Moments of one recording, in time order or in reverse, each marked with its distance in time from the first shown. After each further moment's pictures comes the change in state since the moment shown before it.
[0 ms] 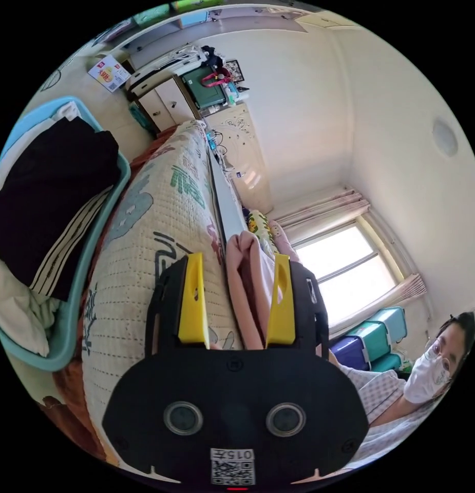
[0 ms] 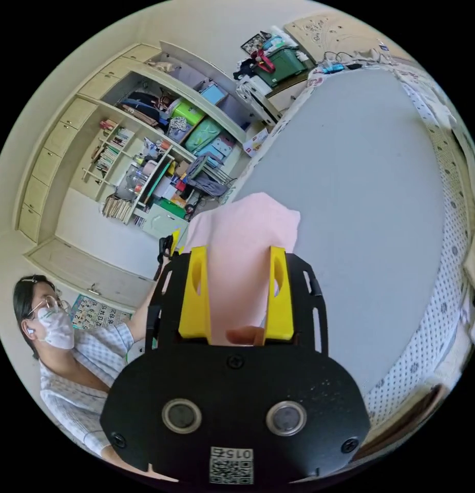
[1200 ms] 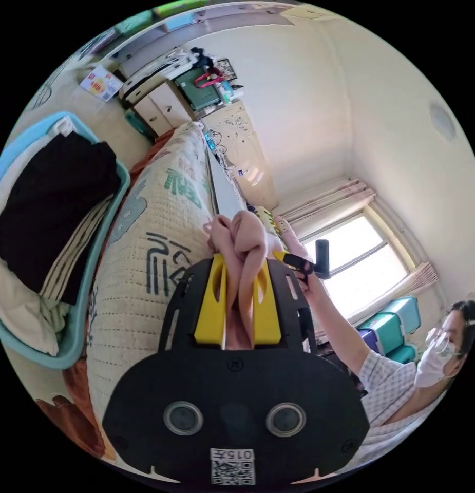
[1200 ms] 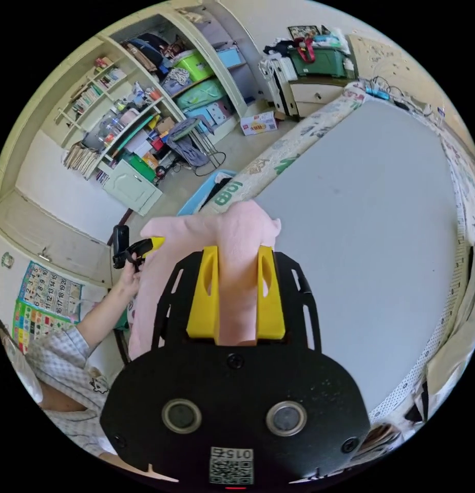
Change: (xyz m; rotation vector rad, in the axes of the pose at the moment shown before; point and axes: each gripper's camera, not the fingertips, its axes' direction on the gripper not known) left arm 0.041 0.023 -0.014 0.017 -0.094 0.126; right arm -0.094 0.045 0.257 -0.110 0.268 -0.207
